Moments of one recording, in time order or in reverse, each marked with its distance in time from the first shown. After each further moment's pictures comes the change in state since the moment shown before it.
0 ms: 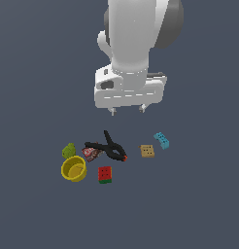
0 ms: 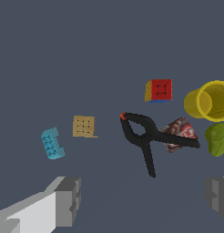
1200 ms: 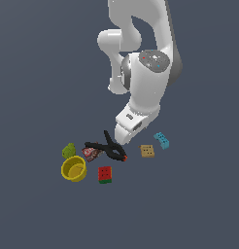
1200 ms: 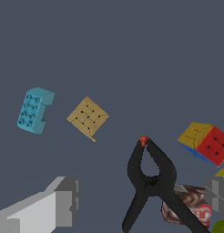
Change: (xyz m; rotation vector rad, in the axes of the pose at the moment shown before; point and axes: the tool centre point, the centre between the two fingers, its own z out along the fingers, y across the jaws) arm 0.023 -0.034 0.107 -0.051 -0.022 -0.647
